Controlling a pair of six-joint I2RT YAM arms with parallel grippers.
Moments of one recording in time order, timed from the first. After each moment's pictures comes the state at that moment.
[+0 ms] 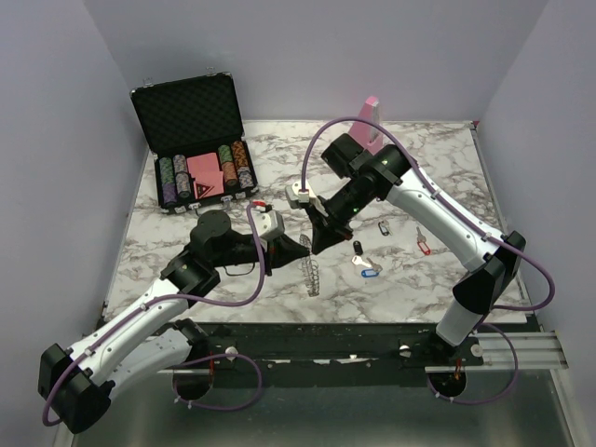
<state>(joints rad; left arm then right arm) -0.69 0.84 0.65 0.08 0.71 -0.04 0.77 1.71 1.83 -1.34 -0.87 -0.88</state>
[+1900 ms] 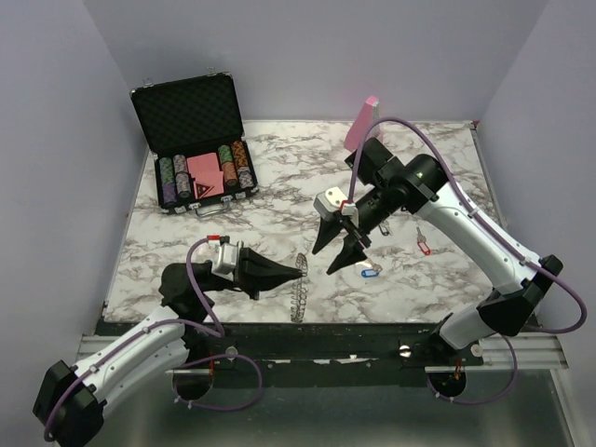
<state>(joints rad) -0.69 0.63 0.29 0.86 0.84 -0.36 0.77 1.52 1.72 -1.34 -1.12 -1.09</state>
